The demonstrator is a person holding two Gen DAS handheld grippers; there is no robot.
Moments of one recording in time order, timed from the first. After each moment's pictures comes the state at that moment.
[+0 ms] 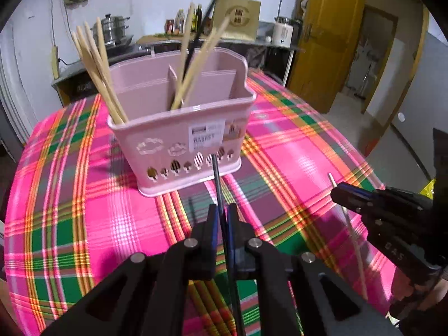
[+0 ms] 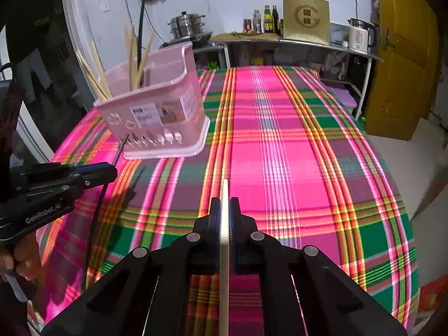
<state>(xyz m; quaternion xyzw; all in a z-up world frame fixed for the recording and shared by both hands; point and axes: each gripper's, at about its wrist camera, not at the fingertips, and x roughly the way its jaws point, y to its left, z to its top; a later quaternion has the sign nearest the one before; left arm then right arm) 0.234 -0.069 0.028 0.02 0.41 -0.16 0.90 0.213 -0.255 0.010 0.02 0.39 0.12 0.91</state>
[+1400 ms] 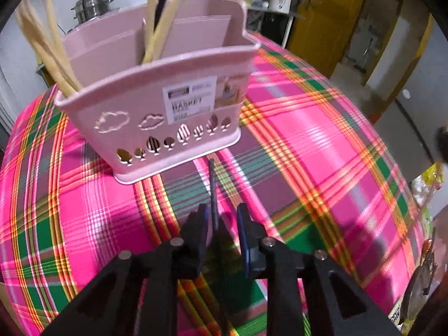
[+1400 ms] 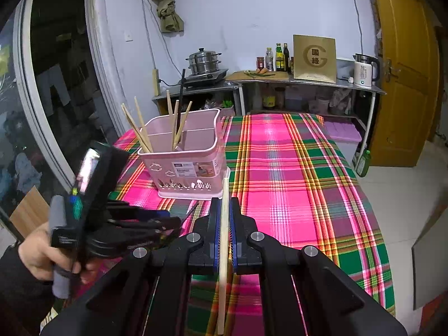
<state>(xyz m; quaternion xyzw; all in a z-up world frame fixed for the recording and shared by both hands) 0.272 -0.092 -0.020 0.06 0.50 -0.17 0.85 0.182 -0.255 0.076 0.02 0.32 0.14 0.94</state>
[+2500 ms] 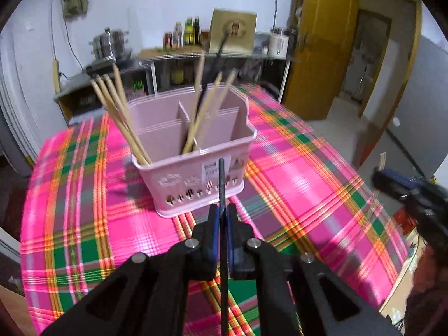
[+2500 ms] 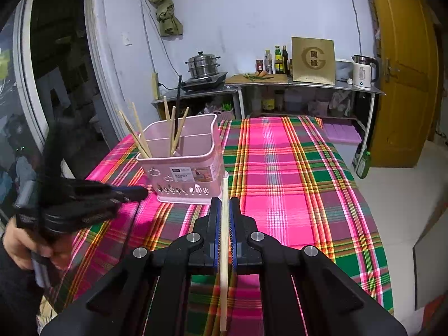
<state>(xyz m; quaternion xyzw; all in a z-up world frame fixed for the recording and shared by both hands) 0.231 -0.052 0.073 0.03 0.39 -0.17 0.91 0.182 -0.256 0.079 0.03 0.31 0.15 0.94</state>
